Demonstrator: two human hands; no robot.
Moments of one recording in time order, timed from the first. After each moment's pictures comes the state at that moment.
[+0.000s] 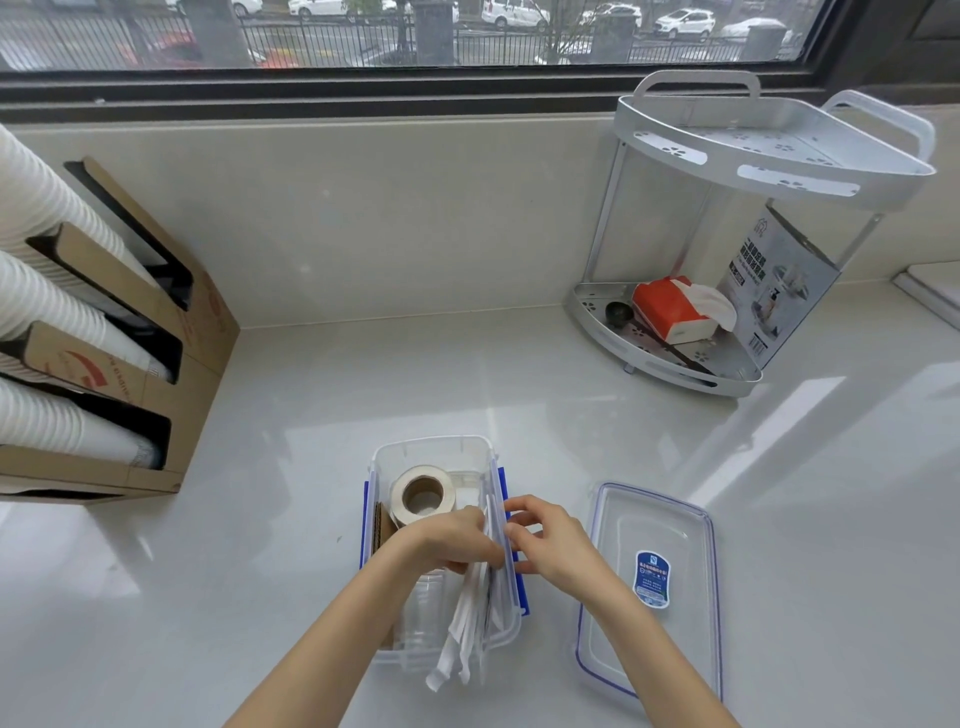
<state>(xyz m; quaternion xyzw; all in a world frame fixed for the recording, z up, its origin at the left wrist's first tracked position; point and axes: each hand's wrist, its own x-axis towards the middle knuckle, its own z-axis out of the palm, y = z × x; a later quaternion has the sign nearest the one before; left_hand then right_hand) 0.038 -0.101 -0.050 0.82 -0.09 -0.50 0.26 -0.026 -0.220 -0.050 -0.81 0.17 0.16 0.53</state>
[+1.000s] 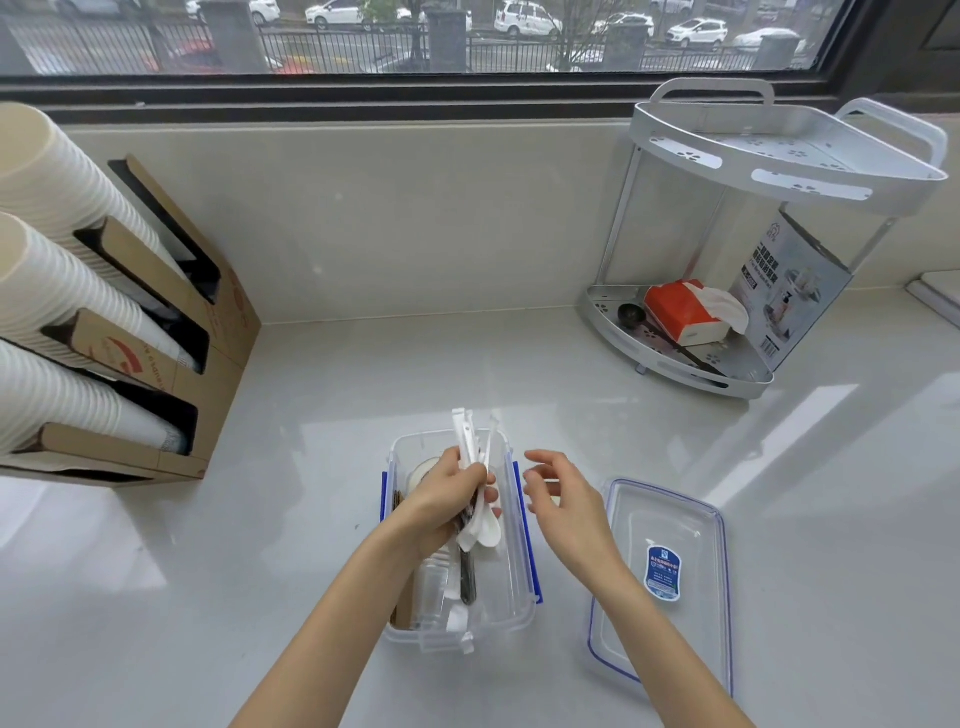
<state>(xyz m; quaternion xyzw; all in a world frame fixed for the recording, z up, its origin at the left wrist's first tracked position) 0.030 -0.084 -0.016 0.65 0.06 -0.33 0.68 -0.026 -0.208 -0.029 -0.82 0.16 -0.03 0.55</state>
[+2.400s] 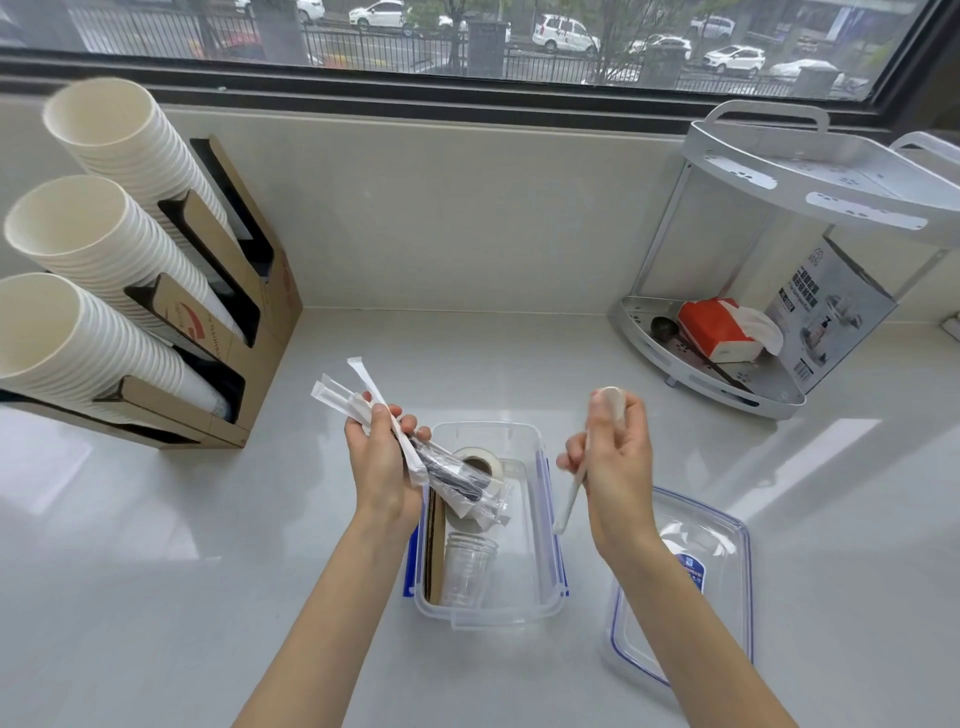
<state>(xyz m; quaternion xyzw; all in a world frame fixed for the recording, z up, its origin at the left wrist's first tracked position) 0.033 -0.028 0.005 0.38 0.19 0.05 0.90 -0.018 -0.184 0.024 -0.61 0.14 -0.17 0.76</state>
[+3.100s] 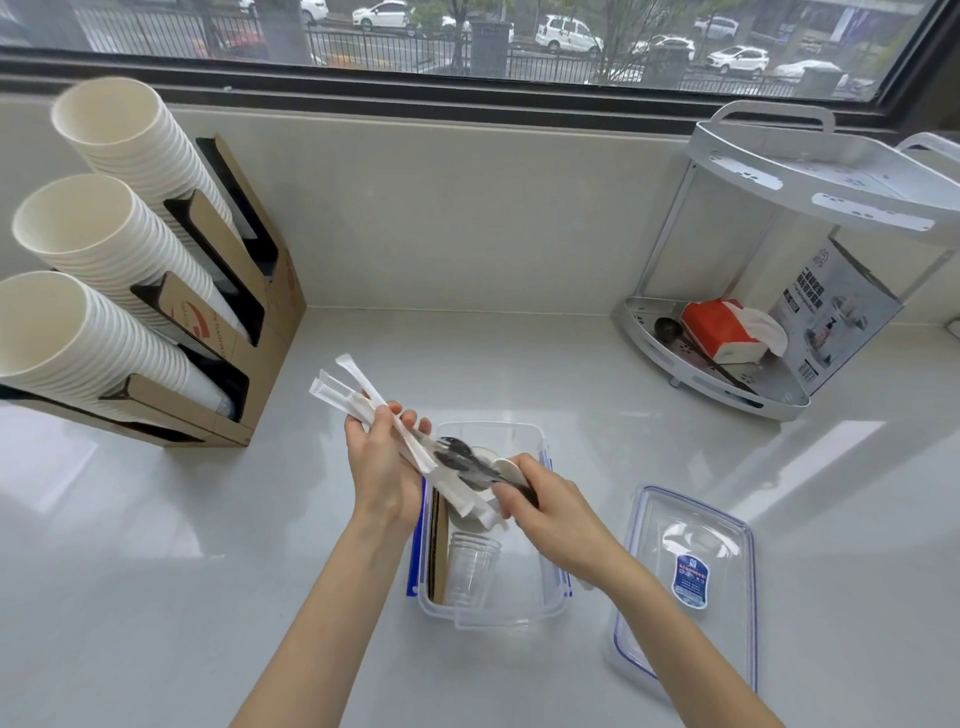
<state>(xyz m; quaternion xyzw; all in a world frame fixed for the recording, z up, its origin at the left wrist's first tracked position) 0.031 -0.023 0.004 0.41 0.16 0.05 0.90 -0.030 -0.170 -0.002 -0.87 -0.03 0.07 0.49</state>
